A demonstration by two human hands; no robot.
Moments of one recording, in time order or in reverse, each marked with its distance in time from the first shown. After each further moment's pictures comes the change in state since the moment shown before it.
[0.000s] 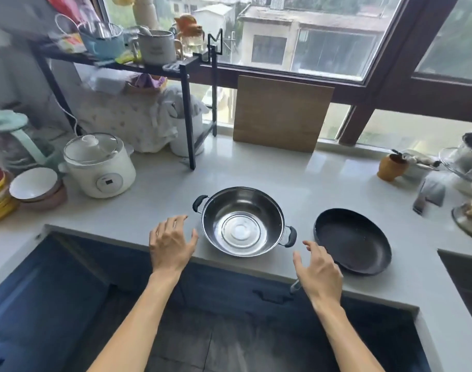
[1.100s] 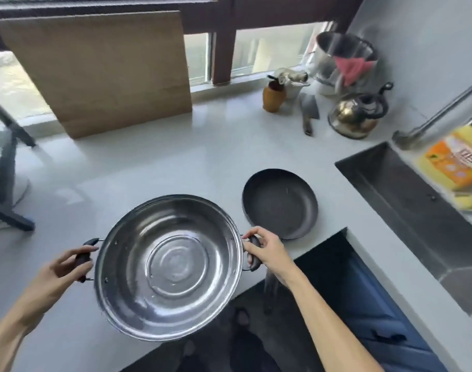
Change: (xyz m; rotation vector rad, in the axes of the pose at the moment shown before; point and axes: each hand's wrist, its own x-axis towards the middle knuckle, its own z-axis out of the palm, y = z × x) left_hand 0.244 -0.015 0.125 -0.778 -1.070 0.096; right_hand 0.088 0.016 0.036 1.010 -0.266 0.640
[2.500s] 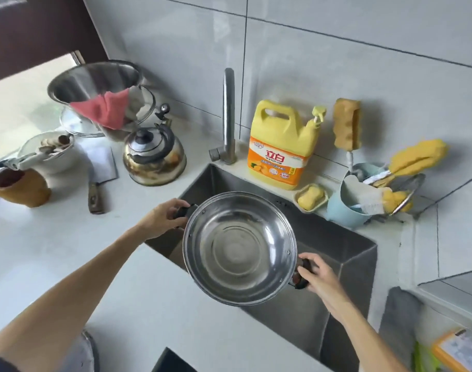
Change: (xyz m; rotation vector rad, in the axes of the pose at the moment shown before) left_hand 0.303 0.429 0.737 0.528 -0.760 0.554; right_hand -0.035 0.165 -0.603 0.365 0.758 0.200
